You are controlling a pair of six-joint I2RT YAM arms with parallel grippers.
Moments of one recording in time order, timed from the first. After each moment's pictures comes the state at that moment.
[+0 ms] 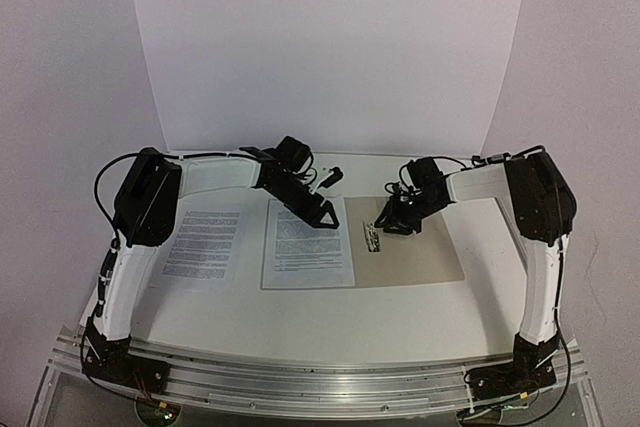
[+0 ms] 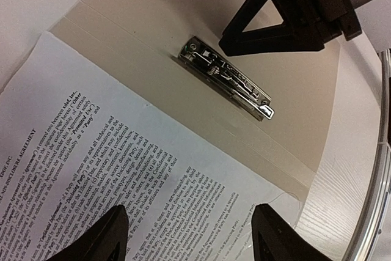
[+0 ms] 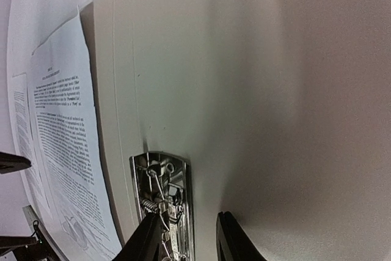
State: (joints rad) left arm -0.70 2.31 1.88 -0.53 0.48 0.04; right arm 0.38 2.12 1.36 -0.29 -0.43 0.55
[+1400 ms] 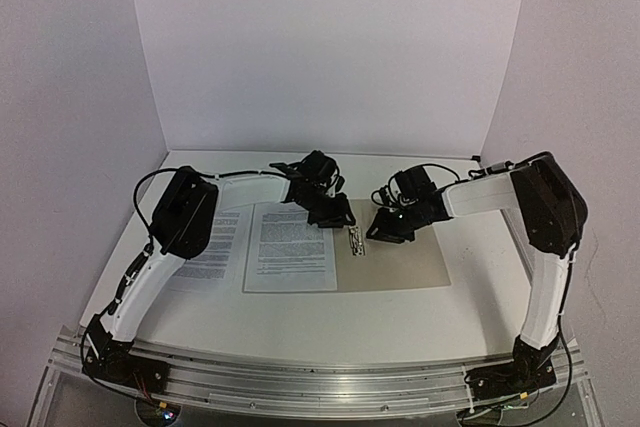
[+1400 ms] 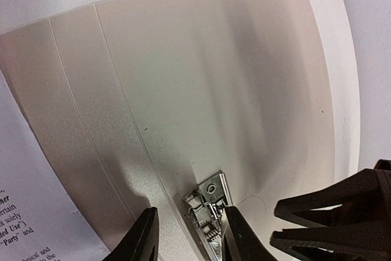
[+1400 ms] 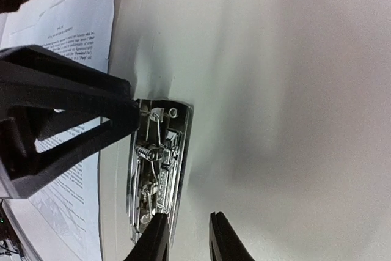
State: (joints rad) left arm -0.77 2.57 2.17 -0.48 0.35 -0.64; right arm 0.50 2.00 1.20 -0.17 -0.30 0.48
